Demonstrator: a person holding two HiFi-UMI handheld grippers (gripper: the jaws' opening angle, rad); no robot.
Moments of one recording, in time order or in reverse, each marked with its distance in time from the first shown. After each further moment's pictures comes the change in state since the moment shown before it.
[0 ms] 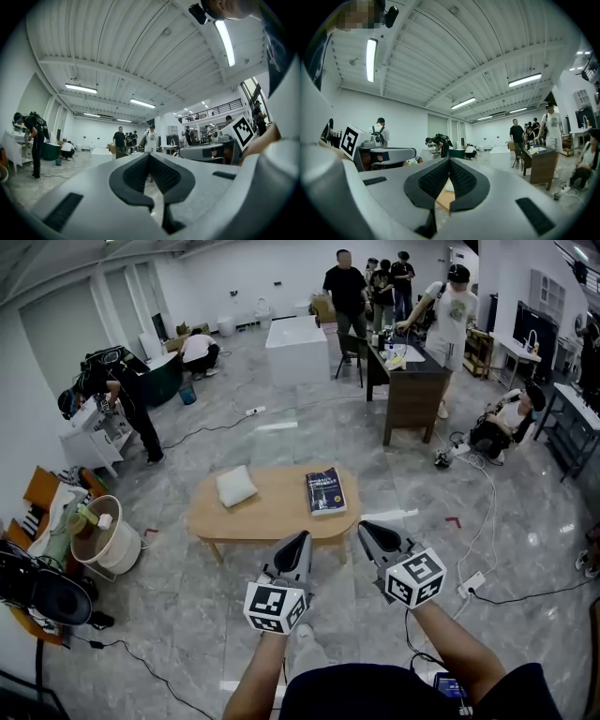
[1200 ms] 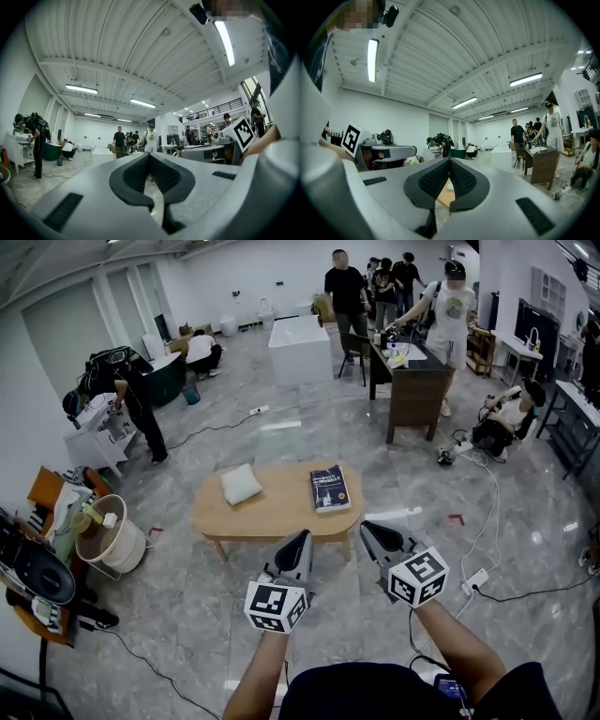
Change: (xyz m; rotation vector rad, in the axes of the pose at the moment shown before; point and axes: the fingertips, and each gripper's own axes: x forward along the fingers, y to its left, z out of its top) left arm -0.018 -0.004 0.003 0.004 0.005 0.007; right arm -0.010 0.016 -0.003 -0.003 0.004 0.016
